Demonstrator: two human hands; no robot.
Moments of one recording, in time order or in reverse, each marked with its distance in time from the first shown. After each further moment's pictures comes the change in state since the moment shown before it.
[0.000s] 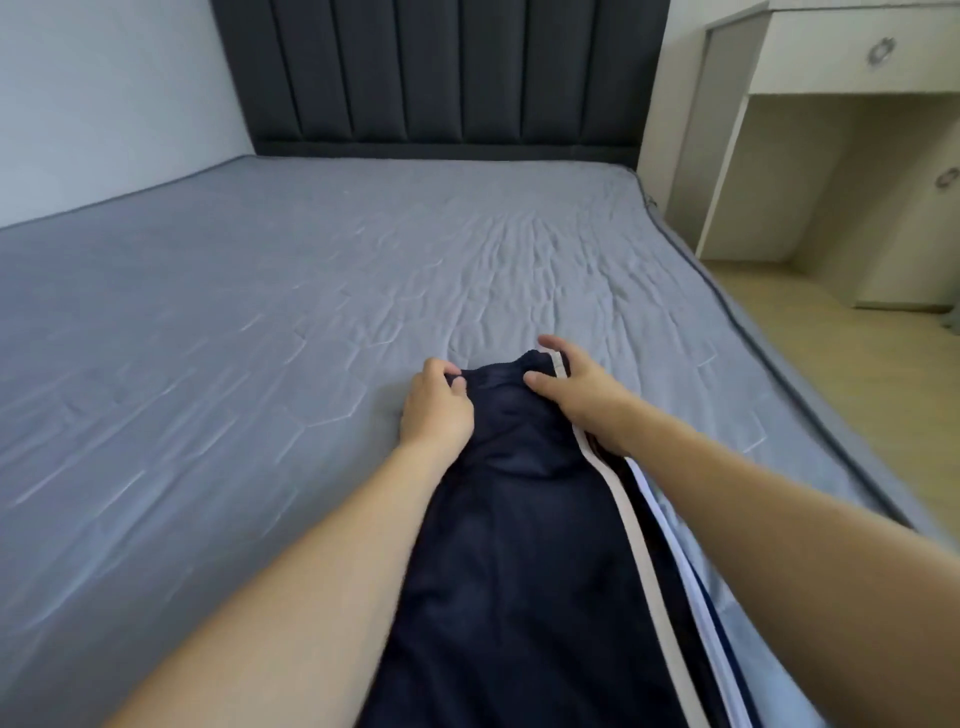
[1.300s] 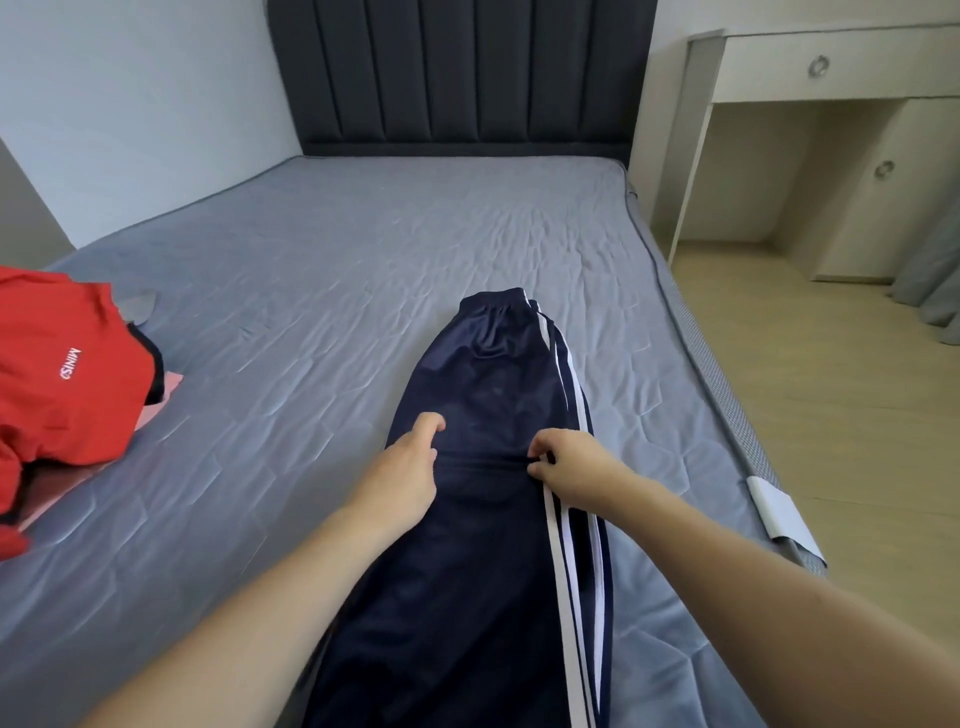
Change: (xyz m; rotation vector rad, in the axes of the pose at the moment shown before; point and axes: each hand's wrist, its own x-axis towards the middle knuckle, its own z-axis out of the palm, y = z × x) left_hand -0.301 -0.002 -0.163 0.412 -0.257 0.266; right_hand -0.300 -0.011 0.005 -0.648 -0.181 -0.024
